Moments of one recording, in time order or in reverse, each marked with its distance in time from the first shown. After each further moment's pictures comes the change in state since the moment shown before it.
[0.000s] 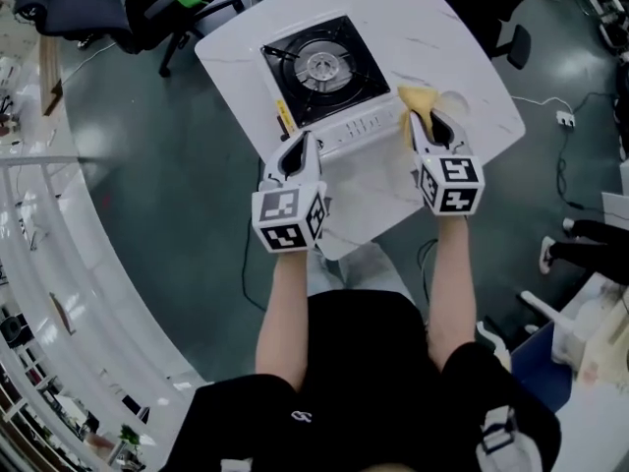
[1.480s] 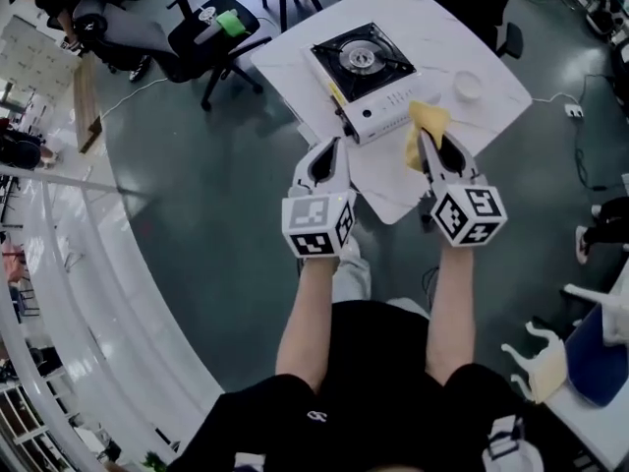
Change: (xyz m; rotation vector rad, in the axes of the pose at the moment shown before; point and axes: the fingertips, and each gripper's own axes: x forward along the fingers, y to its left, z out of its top) left arm -0.173 -0.004 0.021 0.150 -0.171 -0.132; right arm -0.169 0.163 0.034 0.322 -0.369 0.033
